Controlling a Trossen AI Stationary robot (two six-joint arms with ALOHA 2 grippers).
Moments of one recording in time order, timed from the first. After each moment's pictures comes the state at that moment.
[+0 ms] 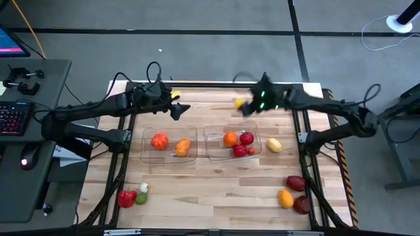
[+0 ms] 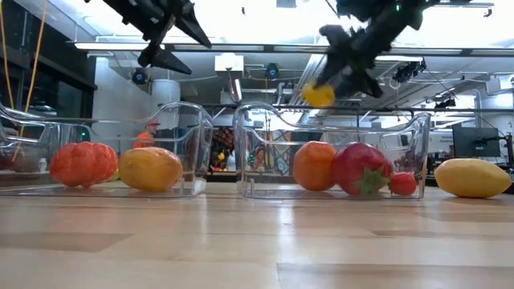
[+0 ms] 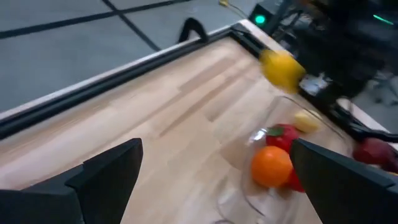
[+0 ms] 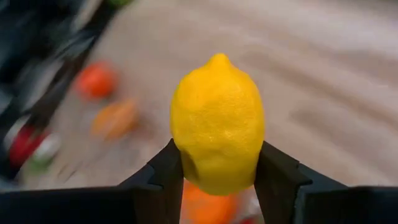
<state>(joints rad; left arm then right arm) 0.30 1.07 0.93 -0.39 -0.18 -0.49 -0.38 1.28 0.99 -0.48 -0.09 0.67</state>
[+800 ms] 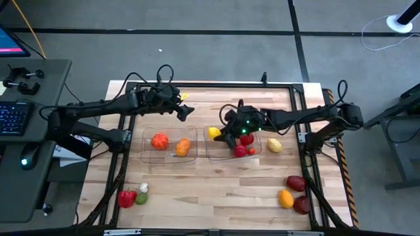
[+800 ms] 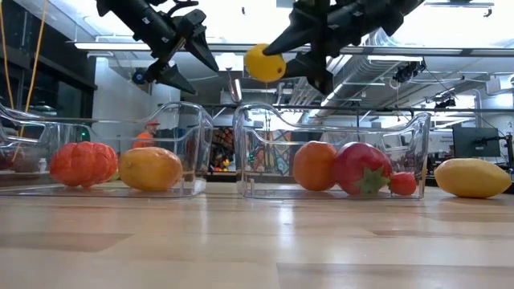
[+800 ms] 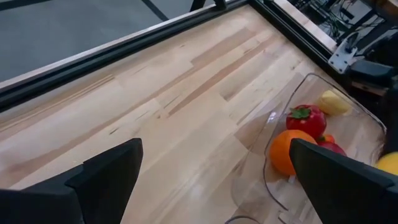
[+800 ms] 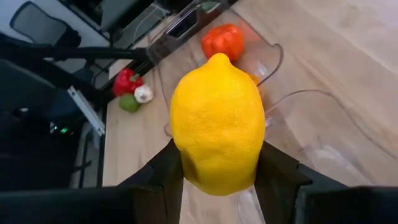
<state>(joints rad) 0.32 1.19 0.93 -0.39 -0.16 -0.50 -0.06 1.48 0.99 -0.03 -0.17 0.59</state>
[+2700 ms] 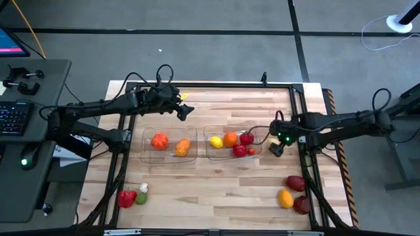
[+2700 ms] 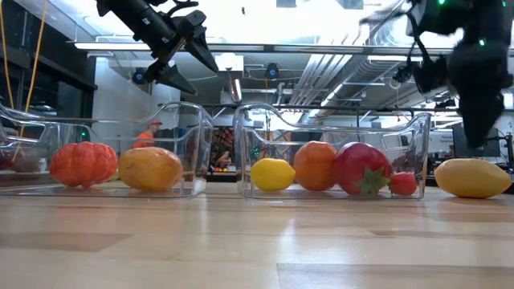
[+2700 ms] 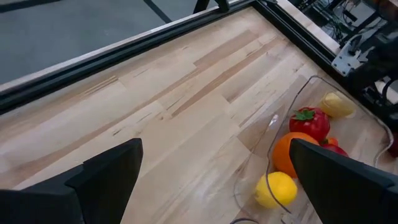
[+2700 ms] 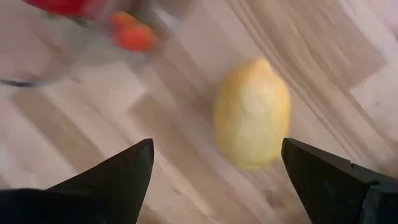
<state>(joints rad) 0.32 1.19 0.93 -0.39 -0.17 -0.50 -0.03 0.95 0.67 -1.04 -0.06 0.71</state>
